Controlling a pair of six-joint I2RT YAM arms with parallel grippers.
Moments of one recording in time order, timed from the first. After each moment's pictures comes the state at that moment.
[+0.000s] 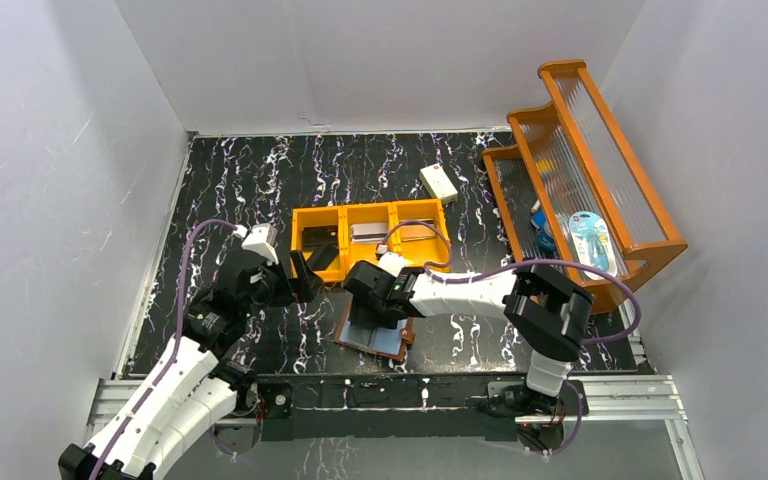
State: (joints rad) left arm -0.45 0.64 0.55 -0.51 0.01 -0.51; right arm 1.18 1.77 1.10 -0.46 0.21 1.23
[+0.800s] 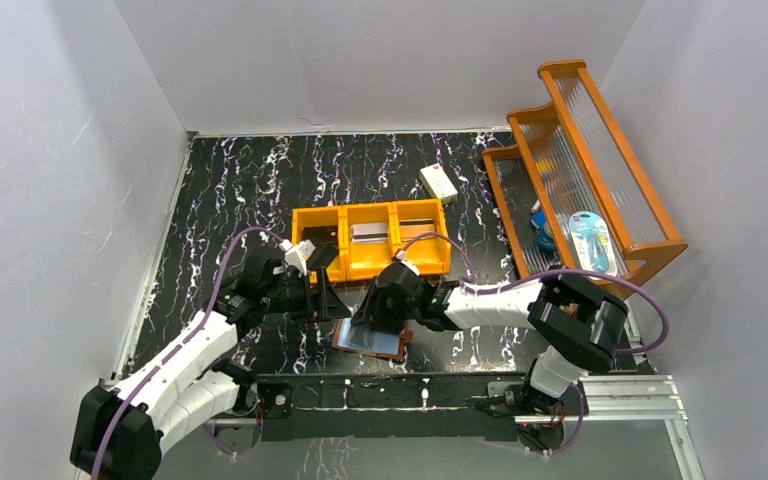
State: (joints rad) left arm -0.45 0.89 0.48 -0.39 0.57 -0.64; right arm 1.10 1.60 0.75 0.03 -0.03 1.28
